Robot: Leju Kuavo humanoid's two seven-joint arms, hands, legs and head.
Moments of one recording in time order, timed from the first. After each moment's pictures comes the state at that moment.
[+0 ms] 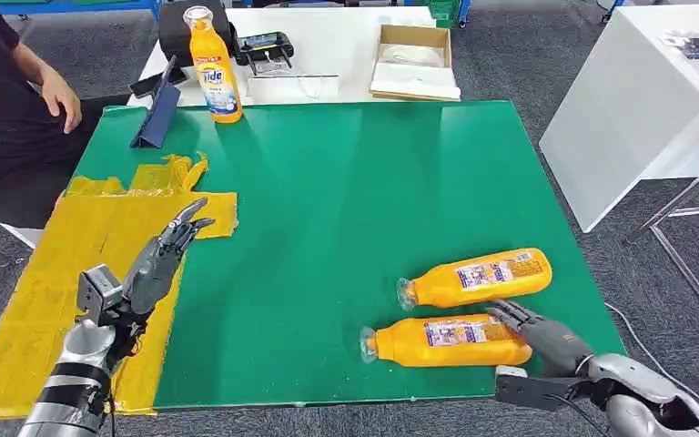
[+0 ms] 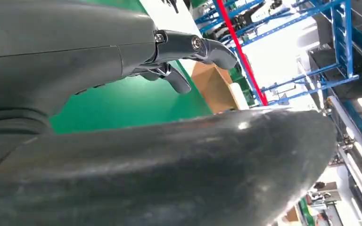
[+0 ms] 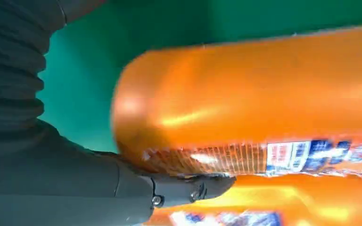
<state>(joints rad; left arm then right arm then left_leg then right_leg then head) -0.18 0.14 0.07 -1.33 -0.10 -0.48 -0.70 -0.22 -0.66 0.69 -1.37 0.55 0.22 -0.17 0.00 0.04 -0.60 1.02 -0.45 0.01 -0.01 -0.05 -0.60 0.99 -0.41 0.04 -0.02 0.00</state>
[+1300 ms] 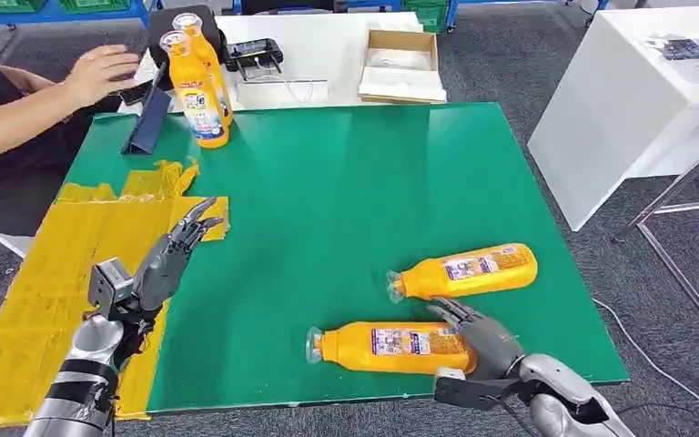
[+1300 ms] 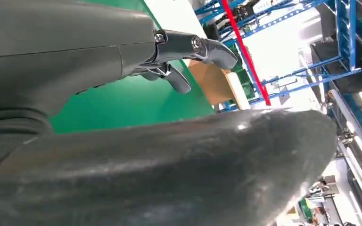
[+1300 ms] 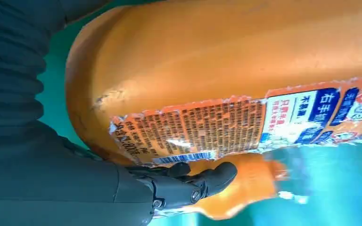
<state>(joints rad) -0.19 0.13 0.05 -1.31 -0.08 -0.47 -0.66 -0.22 -0.39 0.71 -1.22 0.65 0.07 -0.26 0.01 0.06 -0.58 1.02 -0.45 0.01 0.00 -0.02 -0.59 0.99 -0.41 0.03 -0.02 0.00</state>
